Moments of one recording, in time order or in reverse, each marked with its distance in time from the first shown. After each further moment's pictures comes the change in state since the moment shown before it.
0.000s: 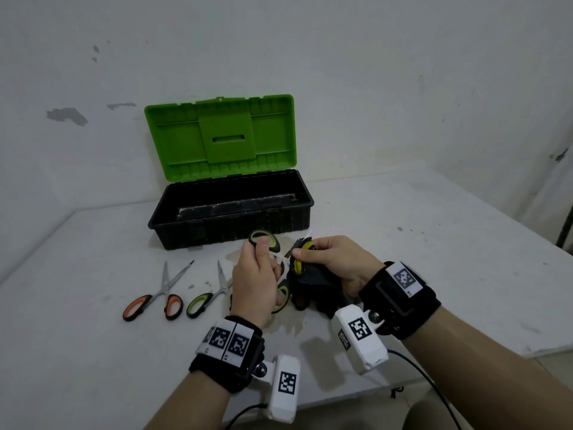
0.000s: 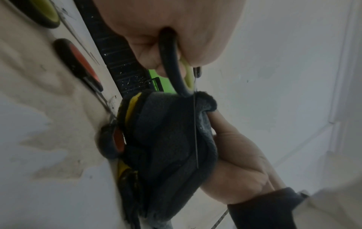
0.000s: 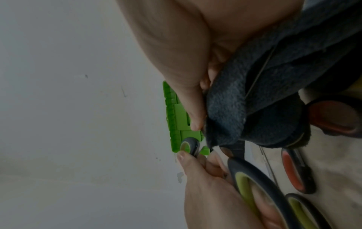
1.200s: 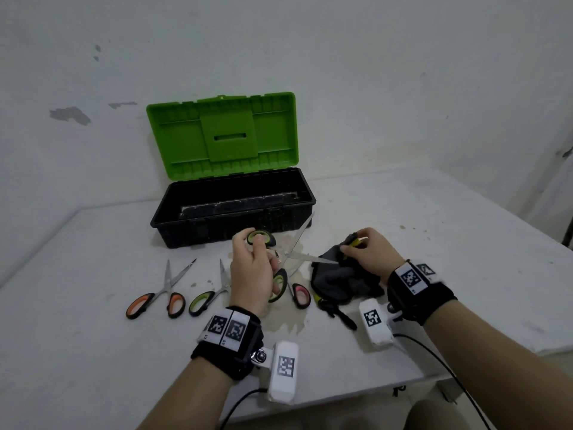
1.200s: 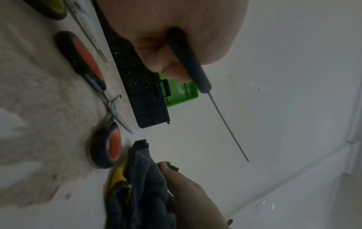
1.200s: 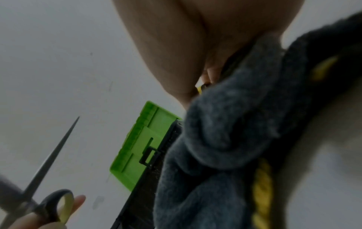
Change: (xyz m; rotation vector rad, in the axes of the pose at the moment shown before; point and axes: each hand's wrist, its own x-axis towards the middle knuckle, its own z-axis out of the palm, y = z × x) left_hand 0.015 -0.003 0.000 -0.119 0.029 -0.035; right_hand 0.048 0.026 -0.090 -0.686 0.440 -0.049
